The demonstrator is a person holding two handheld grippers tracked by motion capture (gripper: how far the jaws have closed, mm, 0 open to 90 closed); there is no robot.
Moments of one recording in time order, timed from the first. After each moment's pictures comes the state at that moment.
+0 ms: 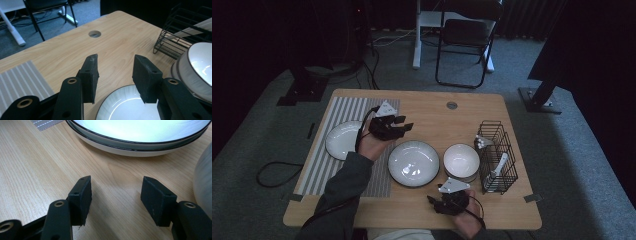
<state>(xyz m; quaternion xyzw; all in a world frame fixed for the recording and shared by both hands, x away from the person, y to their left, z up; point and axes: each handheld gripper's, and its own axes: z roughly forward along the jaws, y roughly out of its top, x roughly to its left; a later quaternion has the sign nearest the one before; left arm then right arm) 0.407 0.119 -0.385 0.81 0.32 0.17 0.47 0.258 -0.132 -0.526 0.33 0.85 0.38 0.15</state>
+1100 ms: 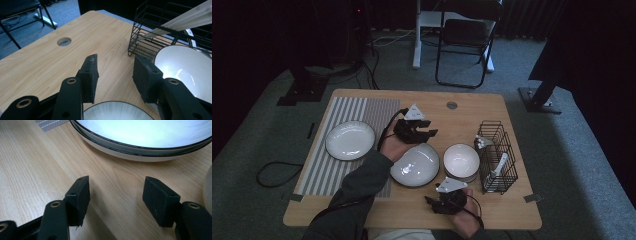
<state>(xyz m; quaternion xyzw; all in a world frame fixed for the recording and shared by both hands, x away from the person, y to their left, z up) 0.404 0.054 -0.384 0.84 0.25 0.14 0.47 0.261 -0.126 -0.526 0.31 0.86 0.38 0.15</state>
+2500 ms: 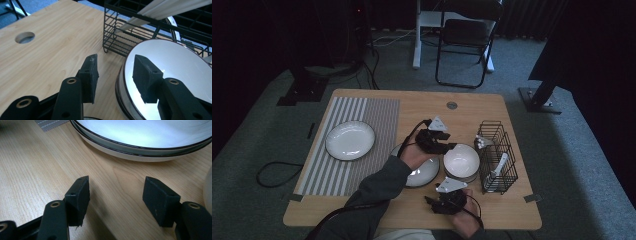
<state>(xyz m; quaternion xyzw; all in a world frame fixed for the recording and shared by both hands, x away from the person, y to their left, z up) 0.396 -0.005 -0.416 0.86 0.22 0.09 0.45 0.261 -0.126 -0.526 0.31 0.86 0.38 0.15</state>
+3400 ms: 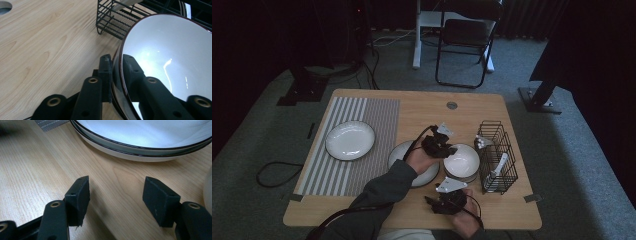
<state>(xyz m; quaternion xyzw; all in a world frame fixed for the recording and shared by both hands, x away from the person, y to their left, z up) 0.400 -0.023 -0.439 0.88 0.25 0.05 0.40 0.261 -0.126 -0.526 0.31 0.86 0.38 0.15</state>
